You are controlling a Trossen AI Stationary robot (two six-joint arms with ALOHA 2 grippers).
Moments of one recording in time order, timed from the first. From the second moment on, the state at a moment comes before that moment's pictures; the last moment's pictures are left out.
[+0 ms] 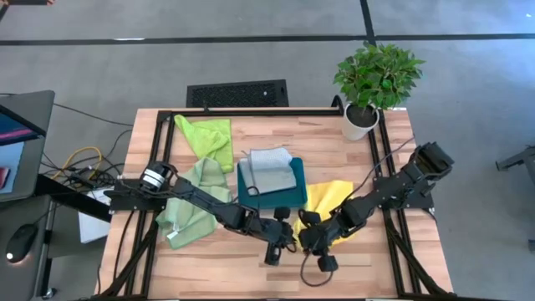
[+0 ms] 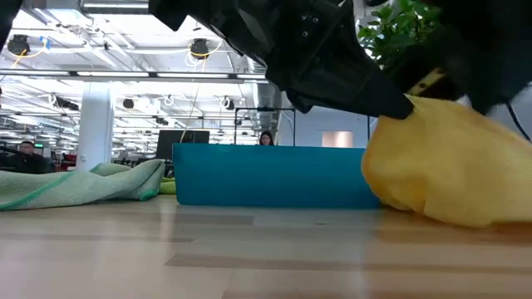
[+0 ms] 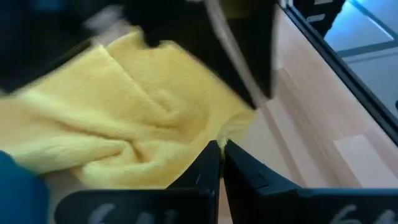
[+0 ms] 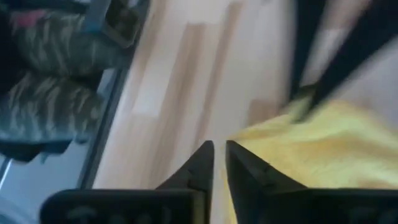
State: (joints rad) left arm -0.36 2.07 1.34 0.13 -0.11 -0.05; right arm 0.54 1.64 0.96 -0.25 -0.12 0.34
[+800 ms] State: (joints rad) left arm -0.39 2.03 1.46 -0.13 -0.15 -0.10; right arm 0.59 1.64 0.96 -0.40 -0.10 0.44
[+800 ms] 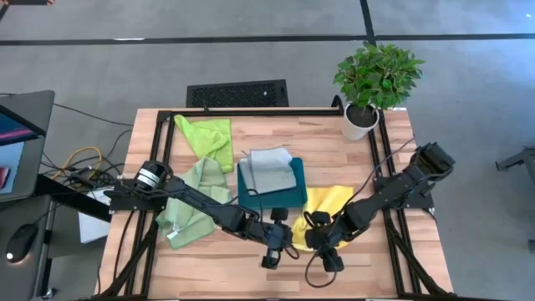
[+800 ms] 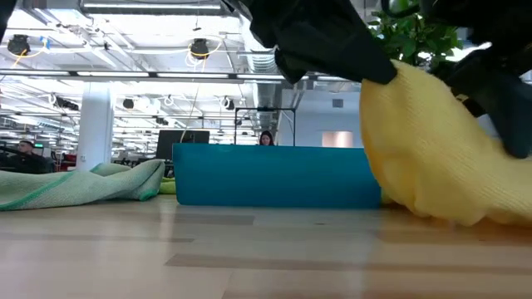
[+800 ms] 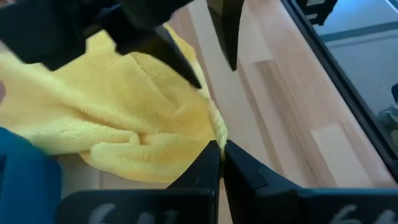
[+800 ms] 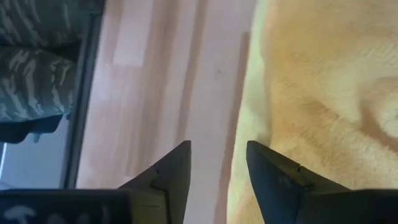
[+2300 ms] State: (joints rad) left arm -0.41 2.00 1.55 -0.21 -0.29 -0.09; right arm 0.66 1.64 0.96 -0.47 0.08 0.55
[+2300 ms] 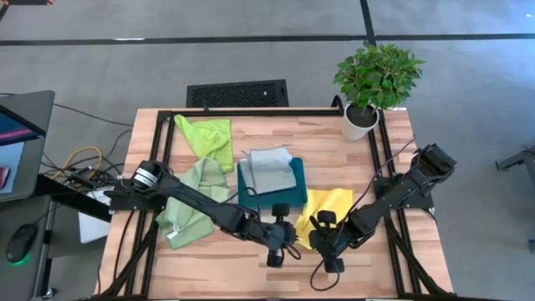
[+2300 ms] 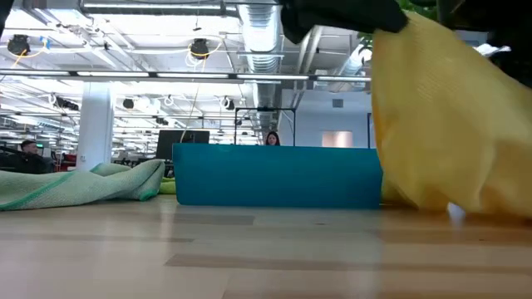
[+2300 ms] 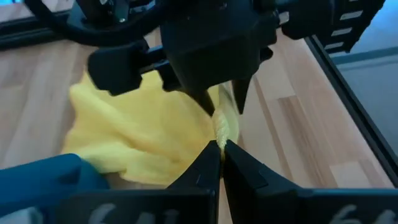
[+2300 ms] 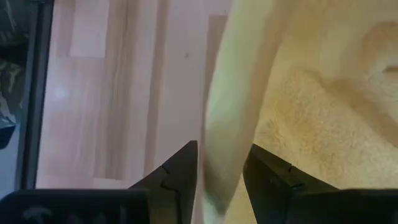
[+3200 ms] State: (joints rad) left arm -0.43 2.00 1.76 -0.48 -0.43 -0.12; right arm 0.81 1.72 0.96 -0.53 0.08 0.79
